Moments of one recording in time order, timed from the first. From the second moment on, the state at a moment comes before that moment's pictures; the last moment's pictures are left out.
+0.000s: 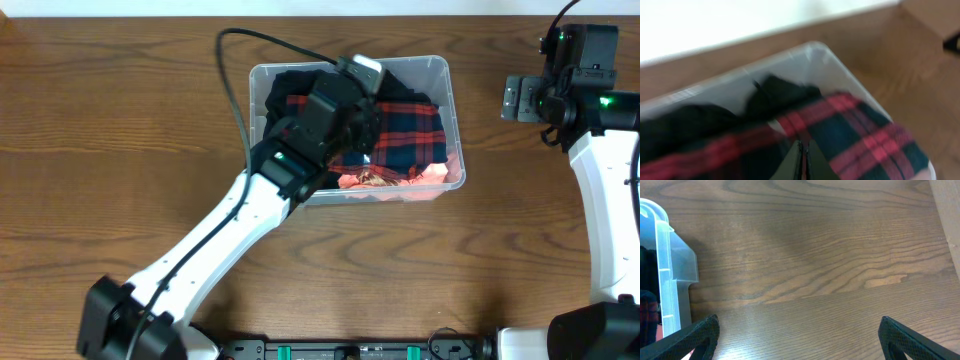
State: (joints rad) left arm -0.65 1.59 1.29 -0.27 0.03 -0.21; right arm -0.07 1.56 1.50 -0.86 0.22 -0.01
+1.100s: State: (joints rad) left arm -0.65 1.62 1.29 -0.32 0.11 -0.25; right arm -0.07 1.56 1.50 -0.86 0.22 -0.01
